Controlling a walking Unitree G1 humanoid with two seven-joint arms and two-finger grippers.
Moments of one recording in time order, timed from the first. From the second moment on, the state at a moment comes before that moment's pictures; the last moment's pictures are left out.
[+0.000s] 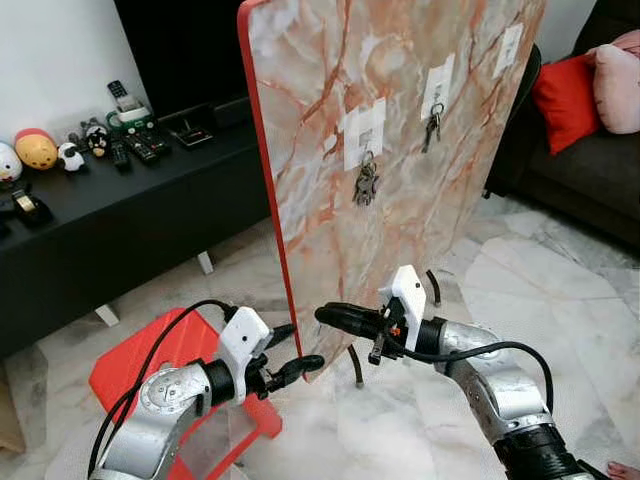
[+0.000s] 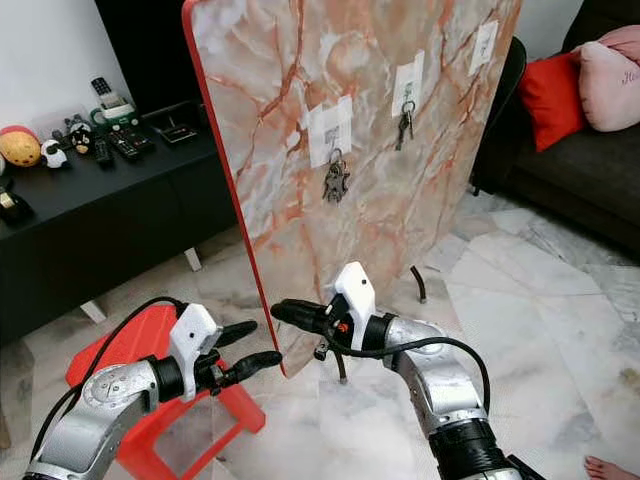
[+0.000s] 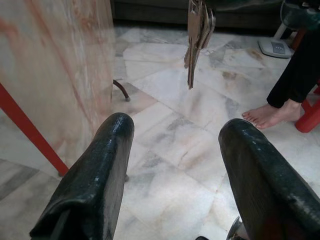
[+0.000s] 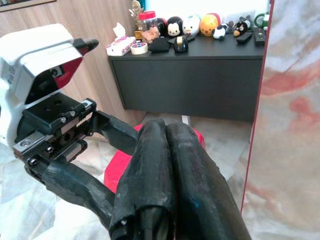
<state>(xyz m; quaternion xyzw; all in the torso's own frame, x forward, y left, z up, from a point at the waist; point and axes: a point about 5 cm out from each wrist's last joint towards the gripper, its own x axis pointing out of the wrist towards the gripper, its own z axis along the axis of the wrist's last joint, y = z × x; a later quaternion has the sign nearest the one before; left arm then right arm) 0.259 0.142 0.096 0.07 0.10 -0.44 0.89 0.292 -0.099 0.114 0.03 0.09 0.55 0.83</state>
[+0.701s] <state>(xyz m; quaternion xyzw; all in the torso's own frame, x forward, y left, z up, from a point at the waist) 0.260 0.131 0.111 0.02 0.11 -0.47 0.88 0.286 -0.101 0.109 0.03 0.12 0.57 0.81</state>
